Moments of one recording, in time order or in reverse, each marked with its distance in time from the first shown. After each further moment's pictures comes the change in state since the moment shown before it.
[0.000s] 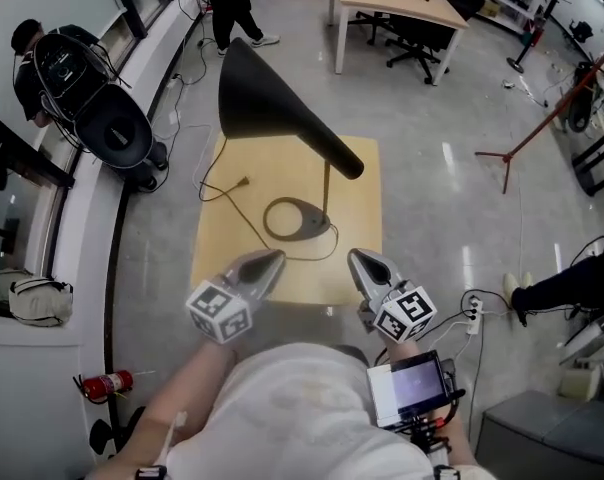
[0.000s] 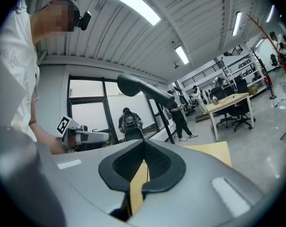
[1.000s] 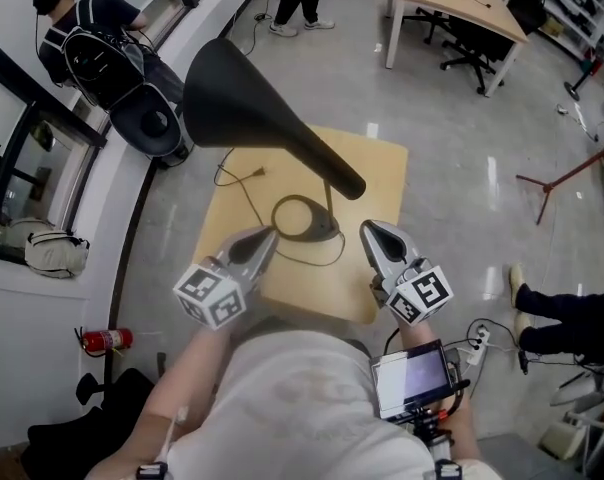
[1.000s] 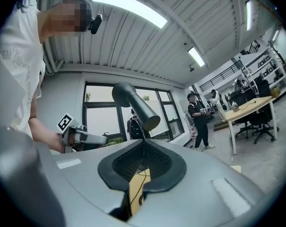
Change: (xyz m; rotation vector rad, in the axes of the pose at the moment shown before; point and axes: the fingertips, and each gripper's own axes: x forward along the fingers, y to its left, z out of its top) left arm 0.041 0.031 0.043 -0.013 -0.048 0.272; right arm 0.048 -0.073 0.059 -0.075 -0.055 0.219
